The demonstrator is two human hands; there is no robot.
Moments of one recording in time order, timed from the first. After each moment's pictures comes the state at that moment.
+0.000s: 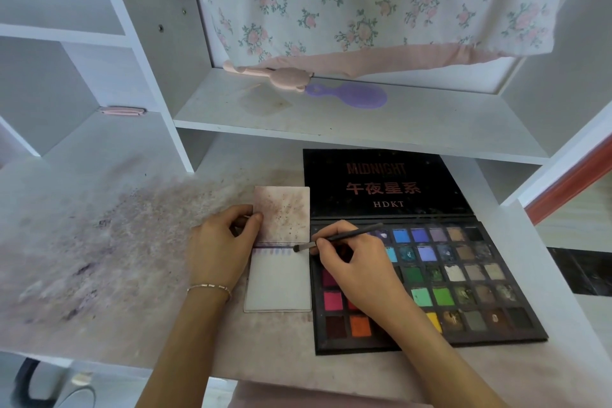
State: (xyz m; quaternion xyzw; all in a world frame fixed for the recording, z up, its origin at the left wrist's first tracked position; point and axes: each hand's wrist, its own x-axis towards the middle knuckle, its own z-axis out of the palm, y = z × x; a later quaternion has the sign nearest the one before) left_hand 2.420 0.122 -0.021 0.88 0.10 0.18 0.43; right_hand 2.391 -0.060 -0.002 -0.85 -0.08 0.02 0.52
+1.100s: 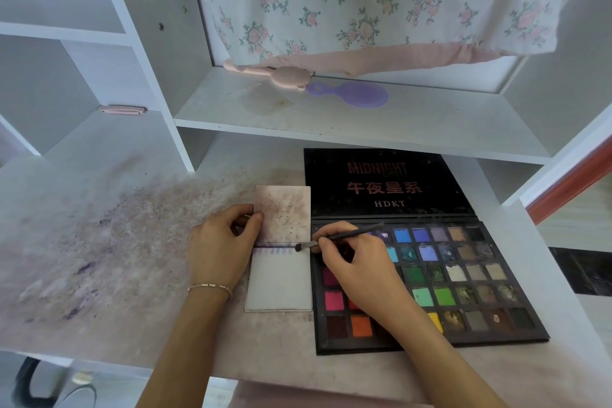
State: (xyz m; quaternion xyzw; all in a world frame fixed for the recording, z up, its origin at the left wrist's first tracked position) left_hand 2.419 0.121 -0.020 0.88 0.10 0.18 0.42; right_hand 2.392 -0.060 -0.001 -0.85 -0.10 0.00 0.51
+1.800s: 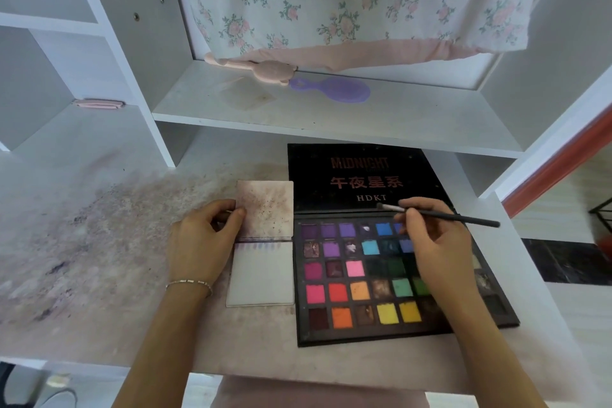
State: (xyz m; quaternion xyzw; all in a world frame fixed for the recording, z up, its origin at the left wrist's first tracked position) left_hand 2.422 0.125 -0.022 0.88 0.10 0.18 0.43; right_hand 2.386 -0.135 0.010 -0.80 0.04 -0.17 0.58
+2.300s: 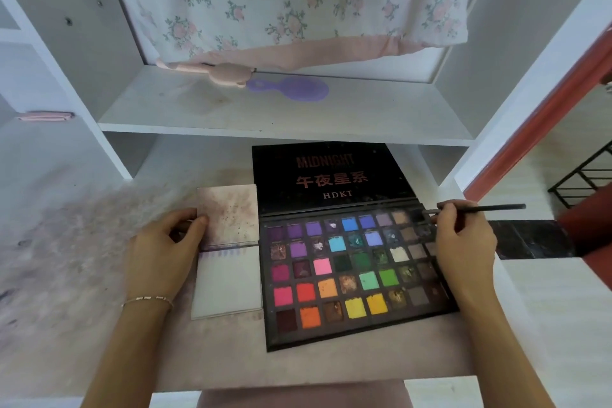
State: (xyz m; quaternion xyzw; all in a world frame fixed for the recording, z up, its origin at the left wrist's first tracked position) left_hand 2.421 0.122 -0.022 0.88 0.09 0.16 0.43; right_hand 2.379 -0.199 0.002 -0.83 0.24 -0.27 0.42
